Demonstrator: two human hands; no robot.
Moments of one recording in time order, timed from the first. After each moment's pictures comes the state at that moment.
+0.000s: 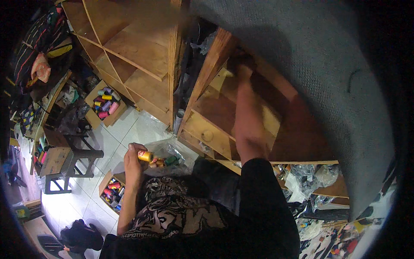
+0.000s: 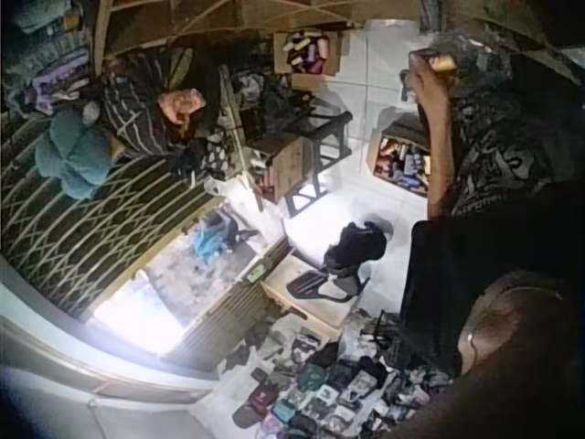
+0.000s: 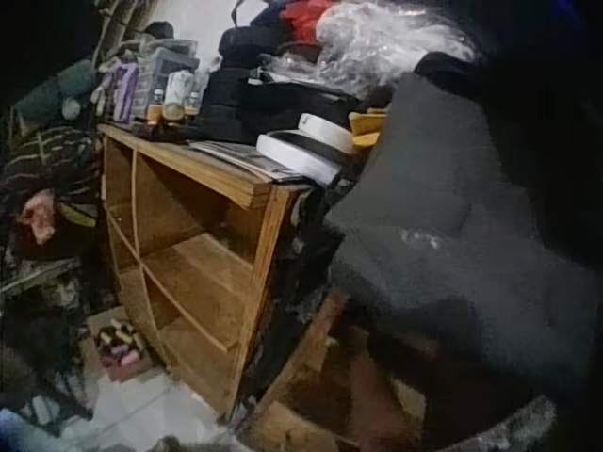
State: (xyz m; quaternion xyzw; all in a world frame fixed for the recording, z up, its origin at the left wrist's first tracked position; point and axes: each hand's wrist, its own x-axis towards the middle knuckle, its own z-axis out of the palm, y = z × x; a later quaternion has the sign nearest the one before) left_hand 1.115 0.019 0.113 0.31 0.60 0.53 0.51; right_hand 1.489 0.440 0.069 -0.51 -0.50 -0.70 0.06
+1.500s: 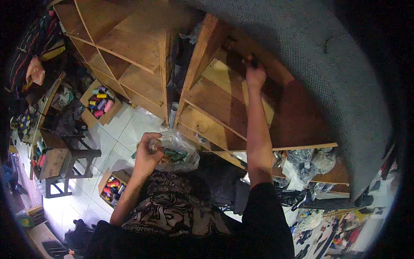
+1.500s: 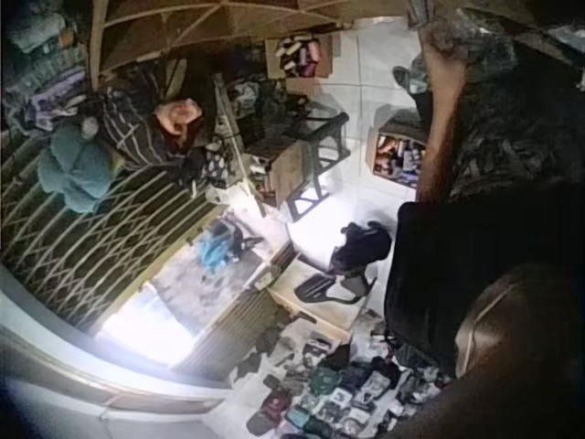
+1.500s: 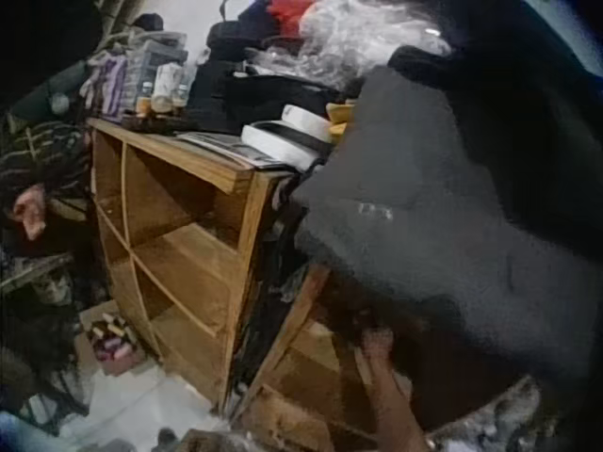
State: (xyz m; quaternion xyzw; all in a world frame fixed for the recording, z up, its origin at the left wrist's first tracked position) left_hand 1.141 0.022 0.106 0.42 0.50 0.49 0.58; right_hand 1.484 0.299 0.133 -0.65 -0.53 0.10 0.53
